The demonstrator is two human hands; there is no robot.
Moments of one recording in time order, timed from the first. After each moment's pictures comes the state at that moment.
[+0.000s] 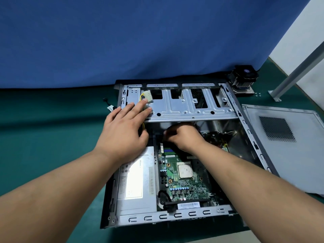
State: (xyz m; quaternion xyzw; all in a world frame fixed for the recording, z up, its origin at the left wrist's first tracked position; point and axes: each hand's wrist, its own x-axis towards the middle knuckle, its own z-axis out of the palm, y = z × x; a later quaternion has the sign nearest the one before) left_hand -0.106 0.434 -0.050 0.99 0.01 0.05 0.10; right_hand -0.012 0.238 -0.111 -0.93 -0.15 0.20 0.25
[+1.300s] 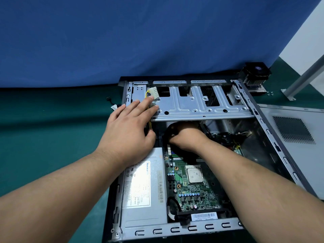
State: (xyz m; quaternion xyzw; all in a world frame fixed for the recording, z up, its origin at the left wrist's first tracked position) left_hand -0.103 0.436 -0.055 0.99 0.00 0.06 0.11; right_hand 0.001 0.260 -0.128 -0.94 -0.21 0.20 0.20
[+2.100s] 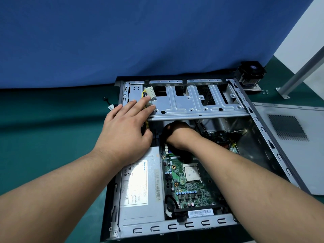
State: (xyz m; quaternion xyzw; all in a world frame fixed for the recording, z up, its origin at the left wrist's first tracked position) left_hand -0.103 0.437 -0.055 0.99 0.00 0.06 0.10; right_hand 0.001 0.273 -0.119 -0.94 -0.20 0.25 0.14
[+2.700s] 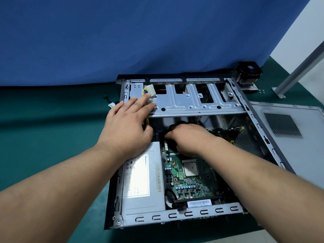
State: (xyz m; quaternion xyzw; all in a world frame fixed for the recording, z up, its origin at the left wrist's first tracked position) left_hand -0.103 0.436 -0.055 0.99 0.00 0.06 0.11; right_hand -0.029 0.248 -0.083 -0.91 -0.36 0.18 -0.07
